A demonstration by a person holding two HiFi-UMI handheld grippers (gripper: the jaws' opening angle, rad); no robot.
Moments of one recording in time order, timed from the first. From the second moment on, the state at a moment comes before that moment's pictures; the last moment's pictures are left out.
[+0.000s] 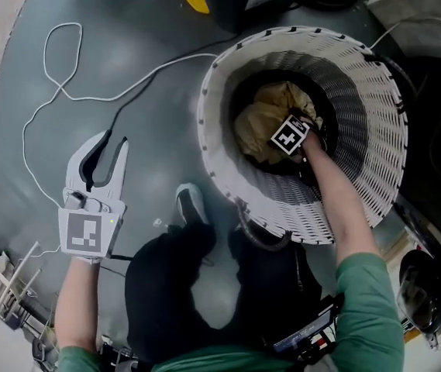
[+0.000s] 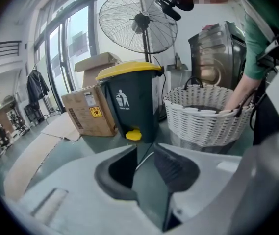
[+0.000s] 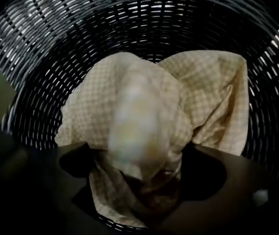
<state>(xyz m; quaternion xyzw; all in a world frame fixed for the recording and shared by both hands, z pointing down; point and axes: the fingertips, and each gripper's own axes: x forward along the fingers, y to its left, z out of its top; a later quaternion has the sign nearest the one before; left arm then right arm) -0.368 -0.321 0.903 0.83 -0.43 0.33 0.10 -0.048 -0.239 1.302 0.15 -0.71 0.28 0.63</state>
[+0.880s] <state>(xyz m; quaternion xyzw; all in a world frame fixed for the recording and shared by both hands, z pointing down) -0.338 -0.263 0.736 0.84 -0.42 0.31 0.12 -0.073 -0.253 1.043 0.20 -0.78 0.14 0.58</state>
